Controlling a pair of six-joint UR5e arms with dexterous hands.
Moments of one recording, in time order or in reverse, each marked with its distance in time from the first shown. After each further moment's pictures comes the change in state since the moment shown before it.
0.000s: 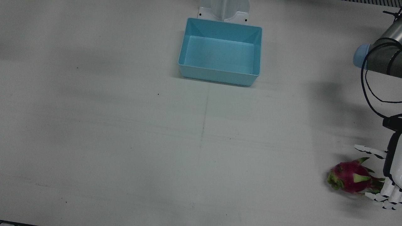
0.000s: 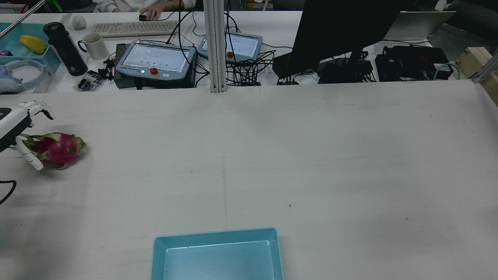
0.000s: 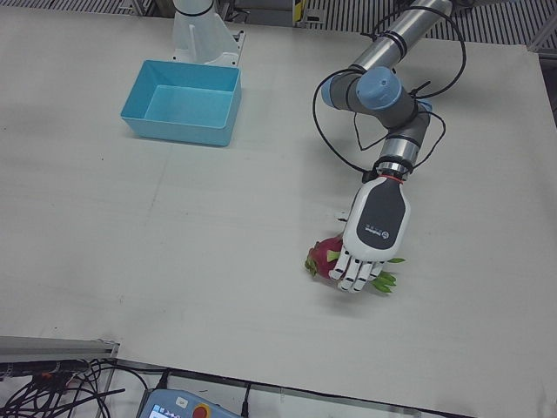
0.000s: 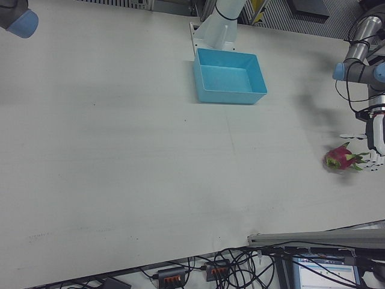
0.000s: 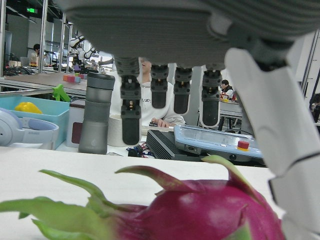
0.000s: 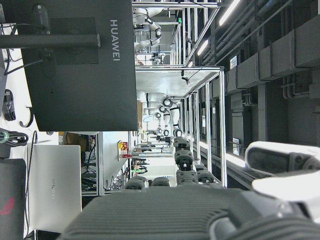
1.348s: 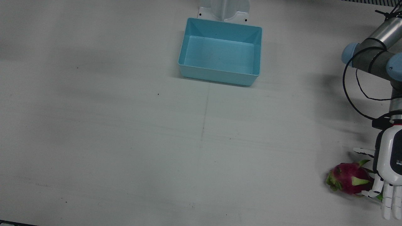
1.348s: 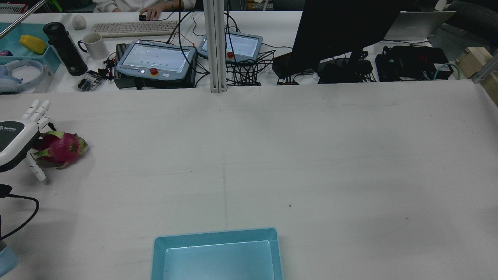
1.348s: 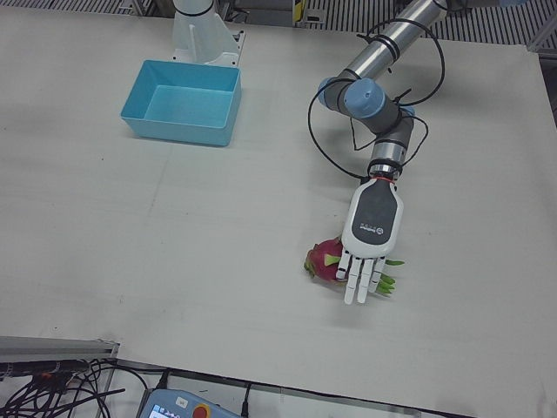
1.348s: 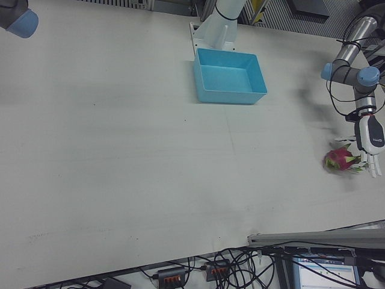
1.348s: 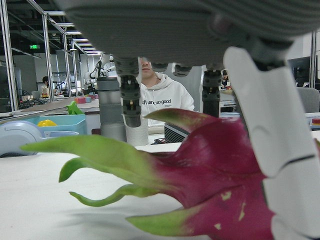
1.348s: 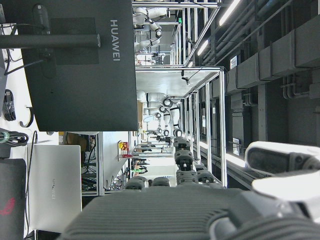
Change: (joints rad) left arm 0.112 0.004 0.055 -0.033 -0.181 0.183; right arm 0.000 0.000 0.000 0.000 0.000 0.000
